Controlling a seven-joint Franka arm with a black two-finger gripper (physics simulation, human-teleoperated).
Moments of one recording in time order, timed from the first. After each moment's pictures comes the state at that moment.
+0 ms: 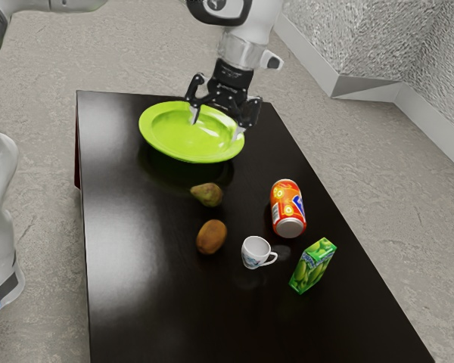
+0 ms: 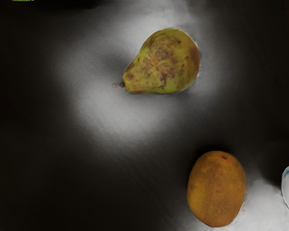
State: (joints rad) arm -0.20 -0.21 0.16 -1.73 -0.09 1.35 -0.97
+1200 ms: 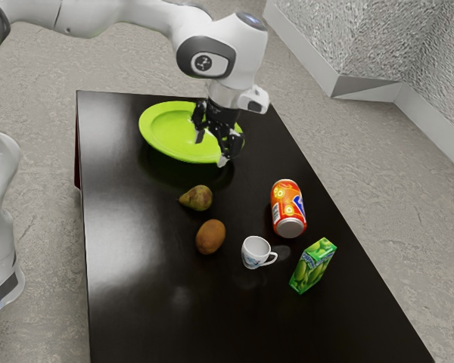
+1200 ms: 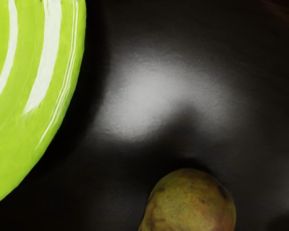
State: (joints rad) arm -0.25 -0.23 0.26 -2.01 0.11 1.74 -0.51
